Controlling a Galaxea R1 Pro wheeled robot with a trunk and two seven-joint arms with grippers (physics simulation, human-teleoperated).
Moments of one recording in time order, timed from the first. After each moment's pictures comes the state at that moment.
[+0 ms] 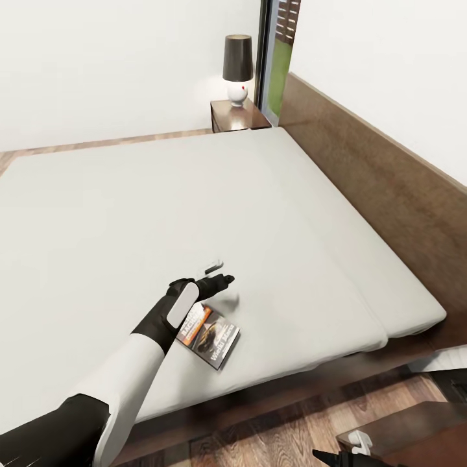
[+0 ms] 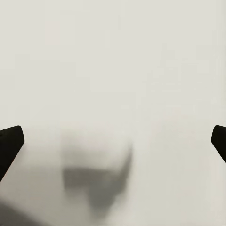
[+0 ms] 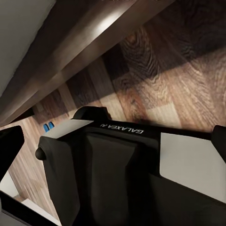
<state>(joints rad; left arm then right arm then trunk) -0.94 -0.17 -0.20 -0.73 0.69 0.52 0.19 -0.49 -0.27 -0.59 -0.05 0.34 0.10 1.07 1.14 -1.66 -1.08</state>
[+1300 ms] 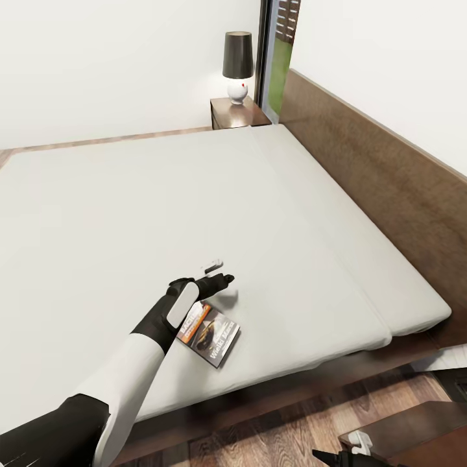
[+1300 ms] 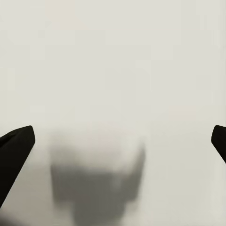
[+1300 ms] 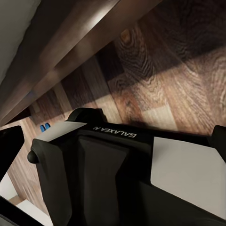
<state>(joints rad) -0.94 -0.17 -0.20 -0.73 0.68 0.52 0.19 -0.49 -0.27 -0.59 -0.05 0.34 0.10 1.07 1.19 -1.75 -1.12</state>
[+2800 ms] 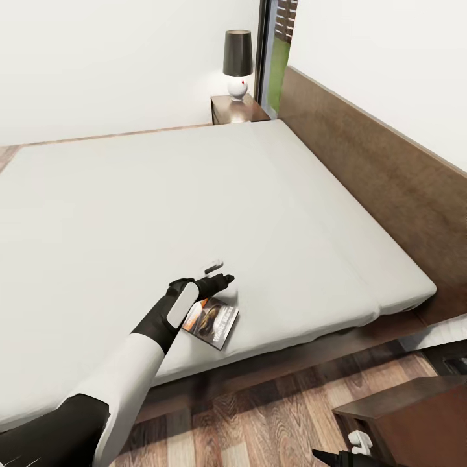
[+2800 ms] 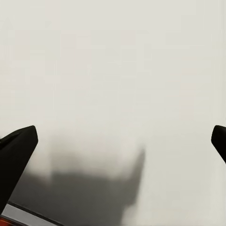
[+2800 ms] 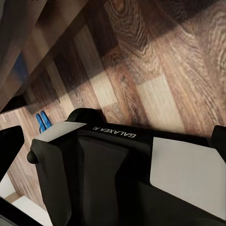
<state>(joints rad) -0.94 -0.17 -0.20 -0.73 0.69 0.52 0.18 -0.49 -0.27 -0.59 -0.05 0.34 0.10 1.07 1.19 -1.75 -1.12</state>
